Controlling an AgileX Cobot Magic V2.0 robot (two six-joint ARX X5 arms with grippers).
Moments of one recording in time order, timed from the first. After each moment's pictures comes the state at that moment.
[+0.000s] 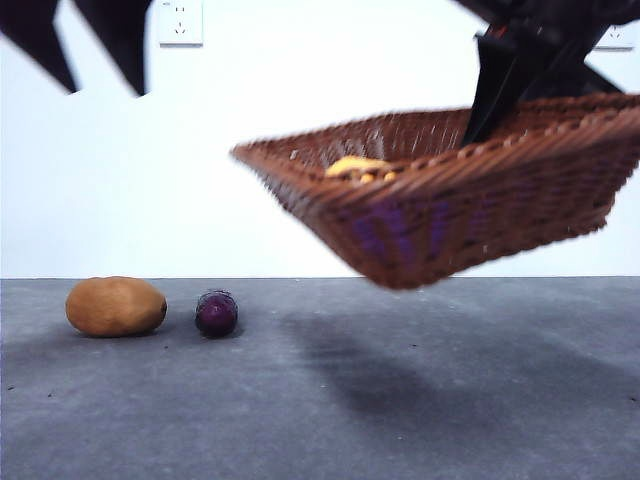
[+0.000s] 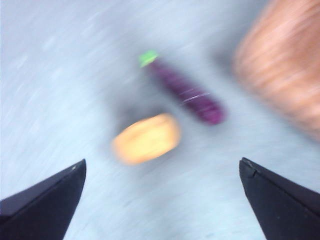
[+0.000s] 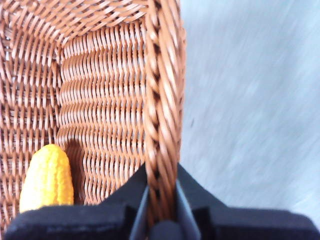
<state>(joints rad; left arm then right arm) -0.35 1.35 1.38 -0.92 -0.09 0.19 0.36 1.37 1.19 -0.73 -0.31 0.10</state>
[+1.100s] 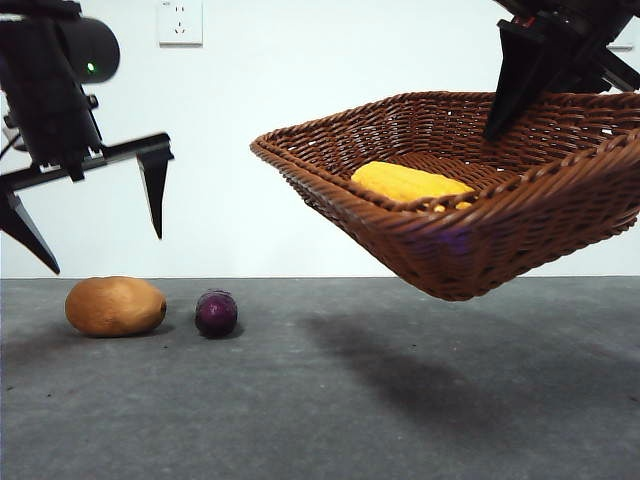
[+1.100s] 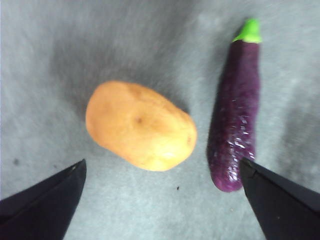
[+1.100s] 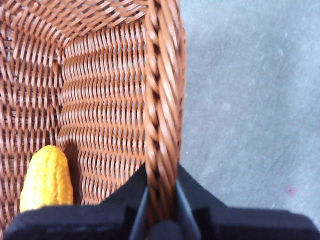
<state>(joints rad) -0.17 1.75 1.38 -0.79 0.15 -0.68 0.31 1.36 1.19 -0.73 -0.31 -0.02</state>
